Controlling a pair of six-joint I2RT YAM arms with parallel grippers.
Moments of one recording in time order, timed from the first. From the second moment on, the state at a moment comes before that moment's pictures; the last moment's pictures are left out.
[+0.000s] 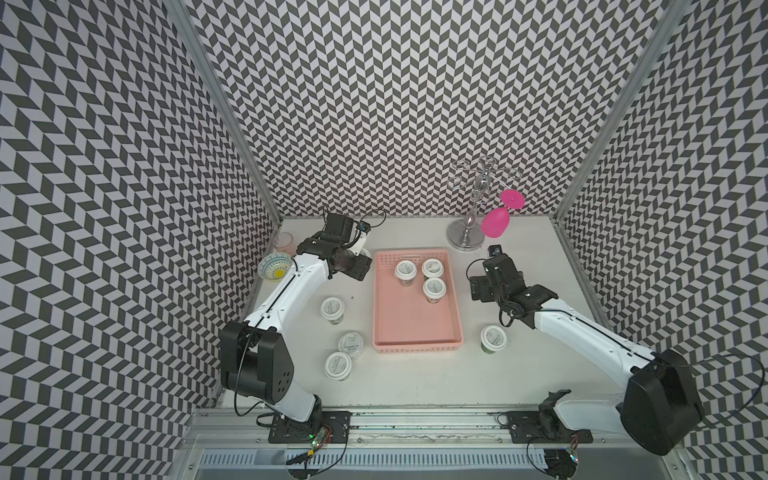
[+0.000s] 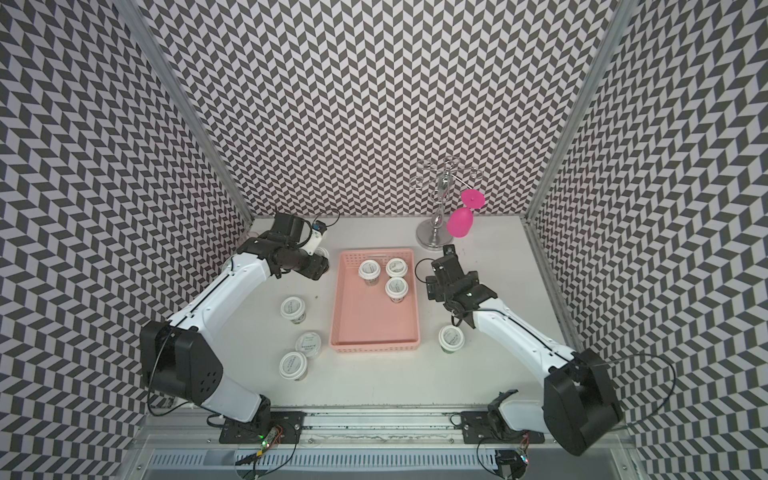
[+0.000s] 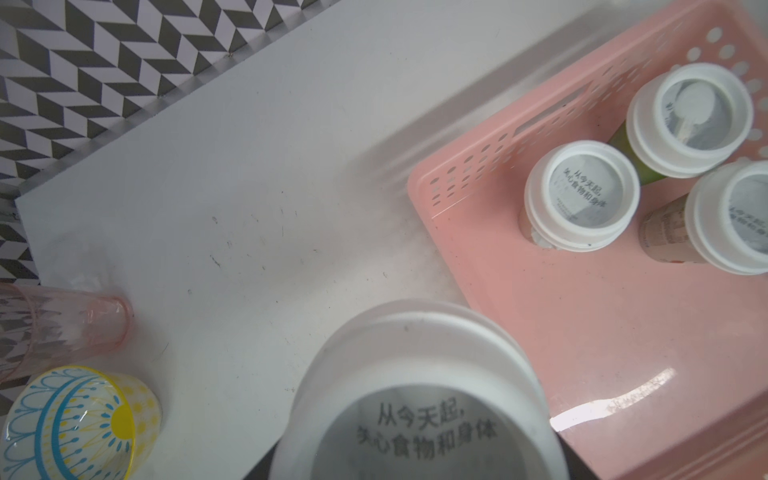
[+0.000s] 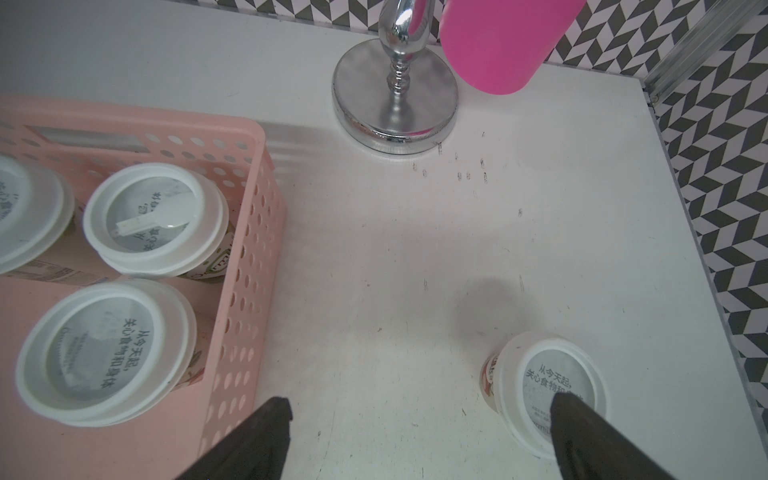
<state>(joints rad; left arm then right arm) -0.28 1.56 1.40 -0.82 0.06 0.24 0.49 1.32 0.91 -0.41 0.43 0.26</state>
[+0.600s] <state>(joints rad) -0.52 1.73 1.50 -0.88 0.10 0.24 0.49 1.32 0.91 -0.41 0.44 0.26</state>
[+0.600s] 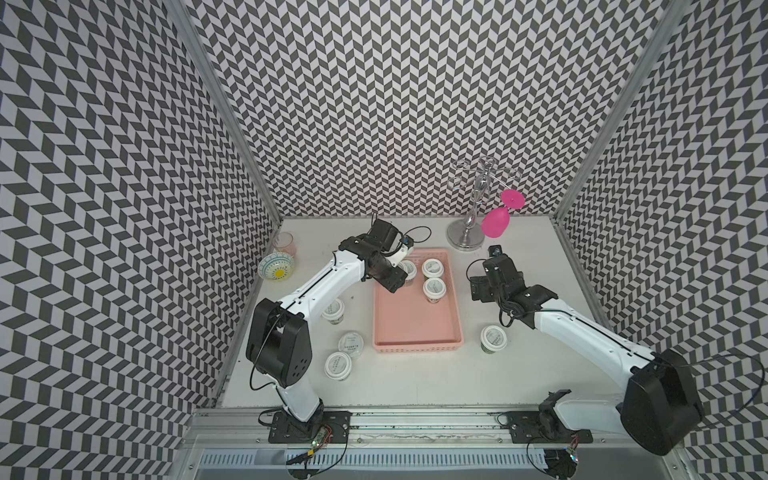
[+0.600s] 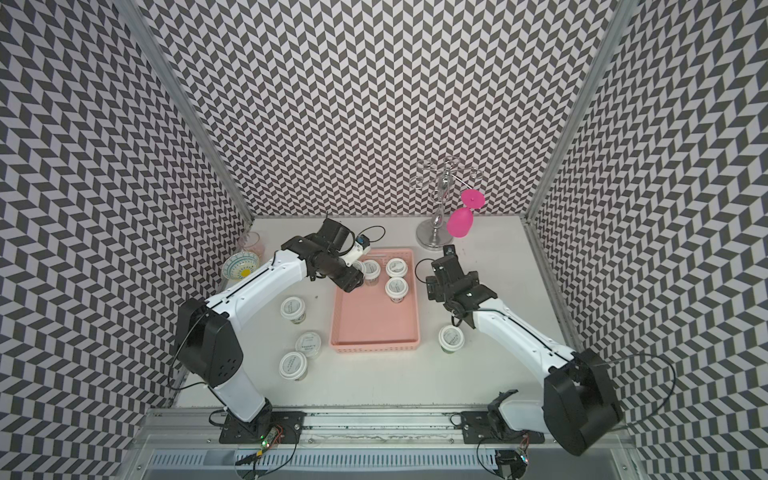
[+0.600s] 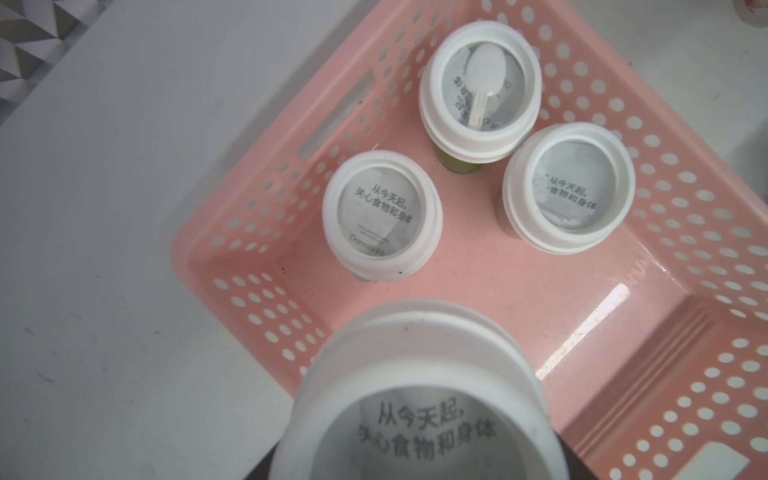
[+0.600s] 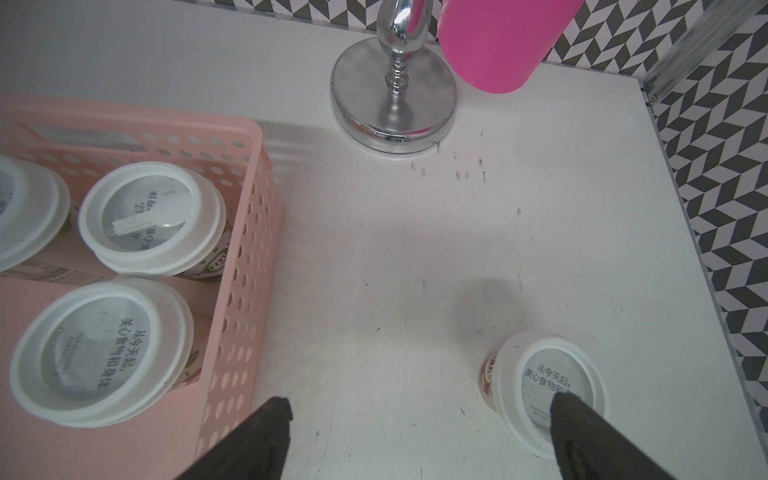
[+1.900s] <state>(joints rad) -0.58 1.95 1.50 -0.85 0.04 0.21 0.49 1.32 0.90 -0.41 0.44 0.26</state>
